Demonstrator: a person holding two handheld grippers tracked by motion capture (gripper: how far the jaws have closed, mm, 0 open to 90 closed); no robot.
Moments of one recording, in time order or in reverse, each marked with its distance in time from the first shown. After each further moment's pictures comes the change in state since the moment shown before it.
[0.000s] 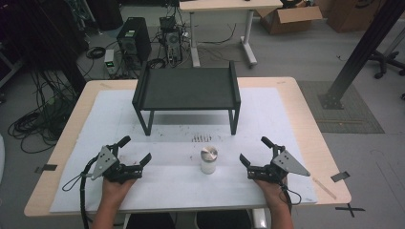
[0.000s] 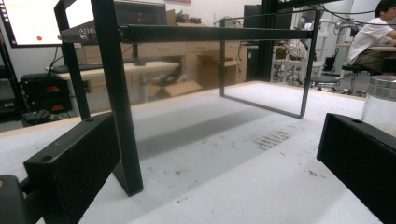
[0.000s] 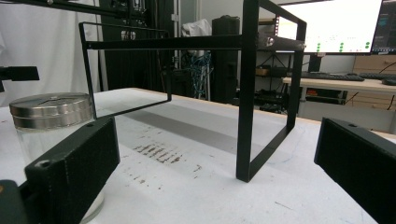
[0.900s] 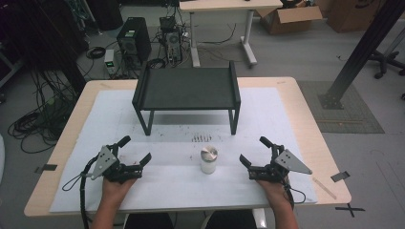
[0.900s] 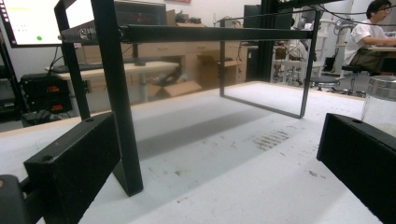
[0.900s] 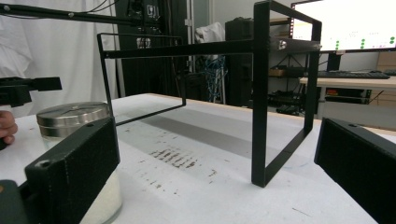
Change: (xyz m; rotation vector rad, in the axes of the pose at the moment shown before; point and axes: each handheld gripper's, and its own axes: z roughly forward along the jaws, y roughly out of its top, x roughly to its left) left arm 0.000 0.000 0.000 -0.001 0.000 0.002; right arm -0.003 0.002 0.000 -0.014 0.065 0.045
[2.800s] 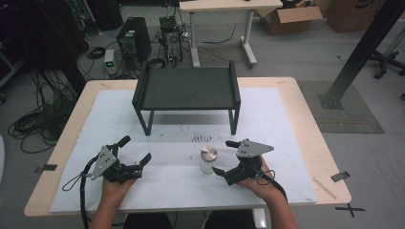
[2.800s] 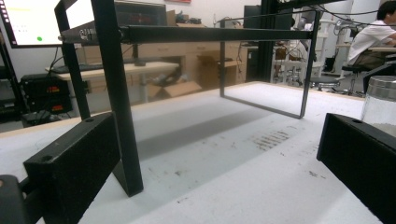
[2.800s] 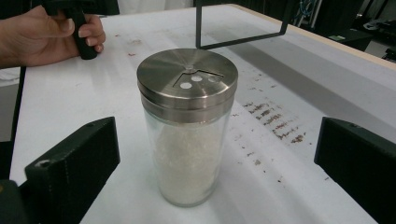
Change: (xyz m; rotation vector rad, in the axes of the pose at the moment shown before) left arm 0.000 0.000 0.000 -0.001 0.000 0.001; right arm 0.045 0.026 0.064 0.425 0.340 -0.133
